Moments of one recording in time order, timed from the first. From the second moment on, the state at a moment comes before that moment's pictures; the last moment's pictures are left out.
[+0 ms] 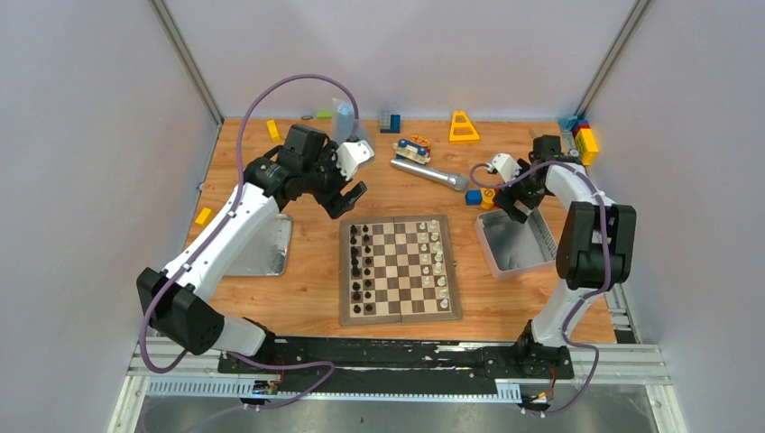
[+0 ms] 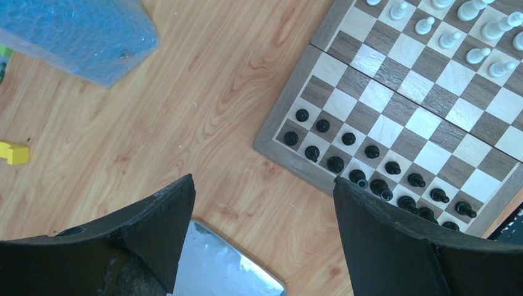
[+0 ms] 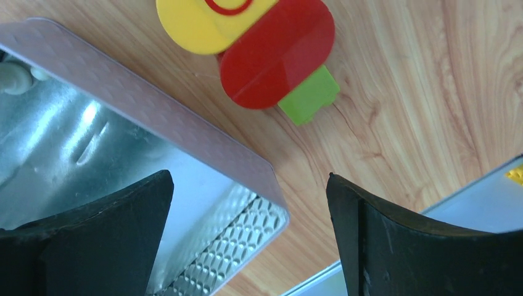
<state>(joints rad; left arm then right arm) -0.48 1.40 1.42 -0.81 0.24 0.48 -0.10 1.80 1.32 -0.70 -0.21 -1.05</state>
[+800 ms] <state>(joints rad) -0.48 1.39 1.42 -0.81 0.25 0.49 -0.27 1.75 1.18 -0.70 -0.14 -1.04</state>
